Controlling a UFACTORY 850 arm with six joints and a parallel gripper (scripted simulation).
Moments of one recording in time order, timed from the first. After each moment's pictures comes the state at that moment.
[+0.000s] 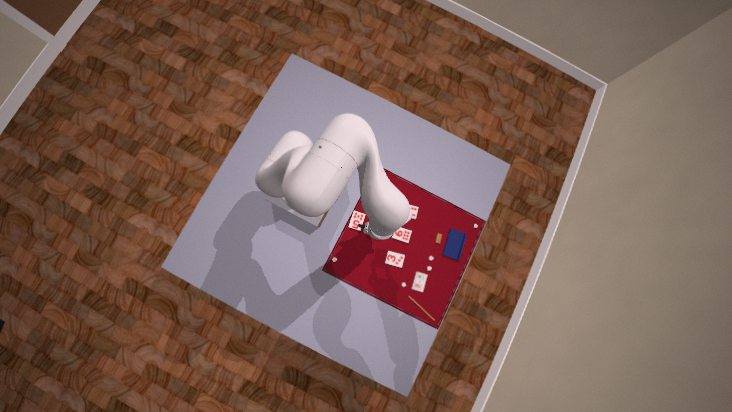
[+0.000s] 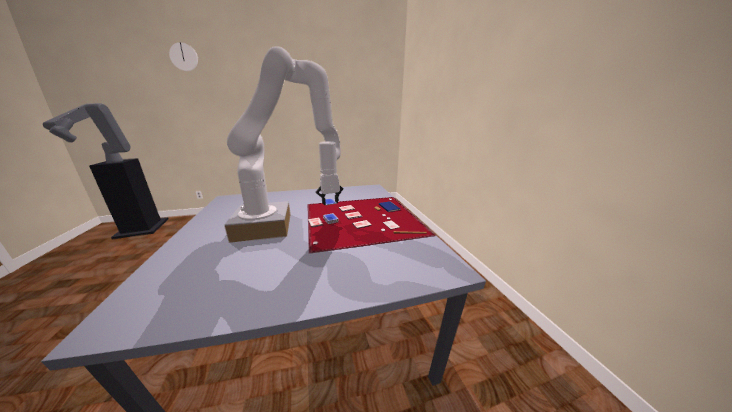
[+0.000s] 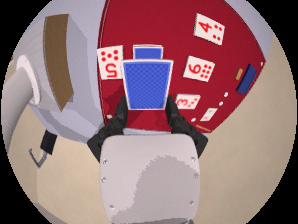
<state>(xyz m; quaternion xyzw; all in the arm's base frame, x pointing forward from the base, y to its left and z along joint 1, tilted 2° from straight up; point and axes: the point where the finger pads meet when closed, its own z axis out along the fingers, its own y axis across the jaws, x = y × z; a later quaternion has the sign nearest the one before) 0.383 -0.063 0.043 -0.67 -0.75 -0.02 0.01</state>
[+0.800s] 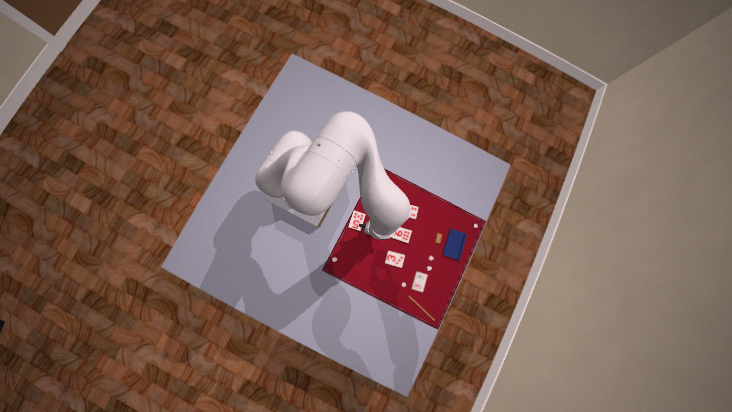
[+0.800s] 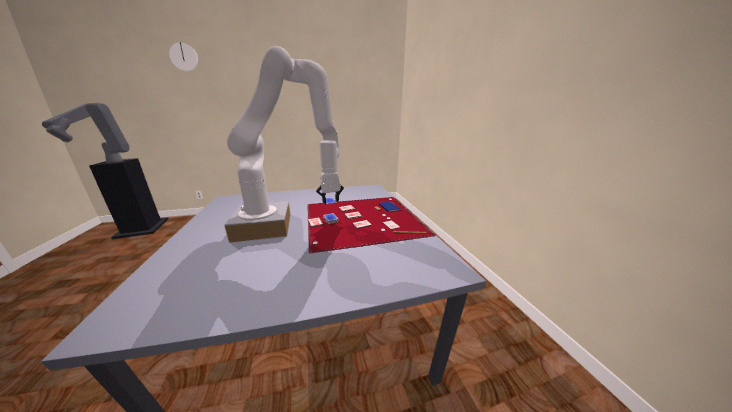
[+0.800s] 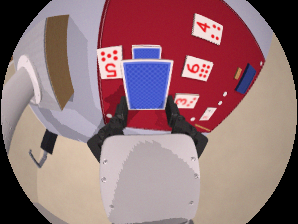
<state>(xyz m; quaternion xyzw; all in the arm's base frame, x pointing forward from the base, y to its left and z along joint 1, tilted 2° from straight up) 0.386 -0.061 0.047 -0.67 -0.75 -0.01 0.01</state>
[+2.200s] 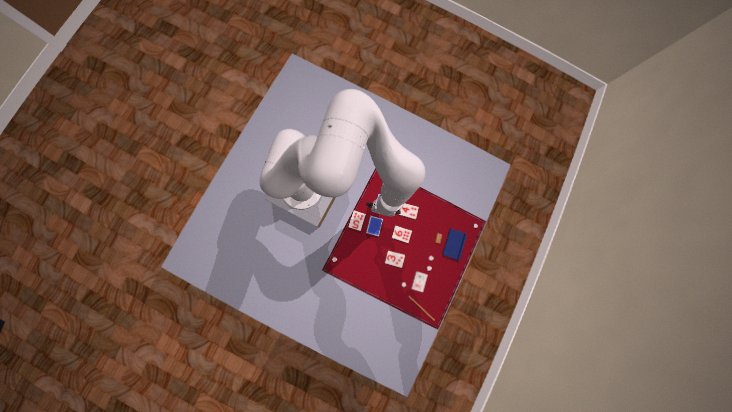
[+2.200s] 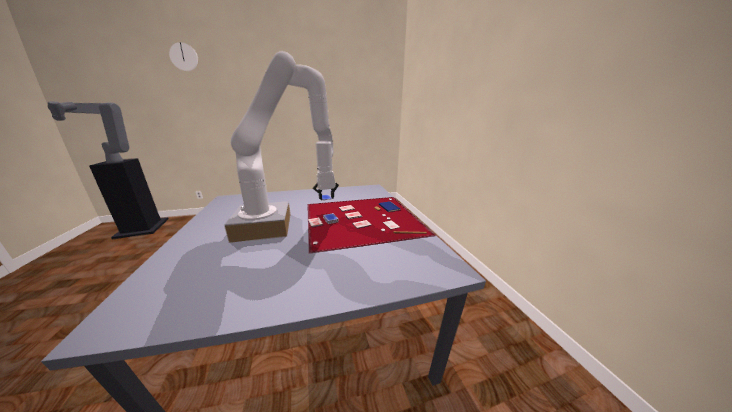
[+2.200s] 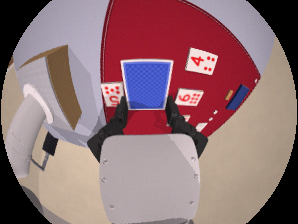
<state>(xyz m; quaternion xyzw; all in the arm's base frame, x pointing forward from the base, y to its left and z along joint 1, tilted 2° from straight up) 0.381 0.037 0.038 -0.67 -0.75 -0.01 0.01</state>
